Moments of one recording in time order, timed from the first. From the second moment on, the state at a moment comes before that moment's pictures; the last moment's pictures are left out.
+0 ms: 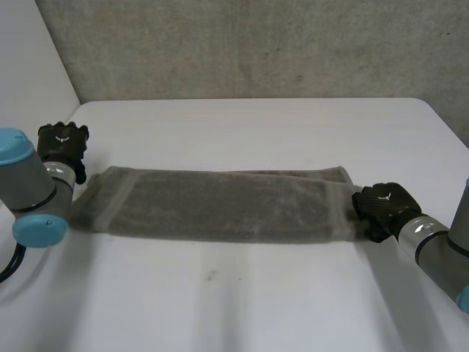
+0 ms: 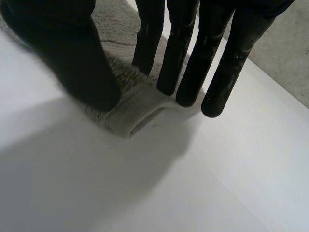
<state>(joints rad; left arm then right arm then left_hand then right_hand) 4.61 -2.27 -1.35 3.55 -1.63 3.57 1.70 -1.11 1.76 -0.20 1.31 2.60 0.35 0.35 0.35 0.35 0.17 0.84 1.00 1.00 1.00 0.79</state>
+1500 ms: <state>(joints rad) 4.39 -1.89 -1.42 3.18 -1.61 3.28 2.27 -1.03 1.30 -0.18 1.32 2.80 0.19 0.18 0.18 0.18 0.03 0.21 0.23 0.21 0.23 0.06</state>
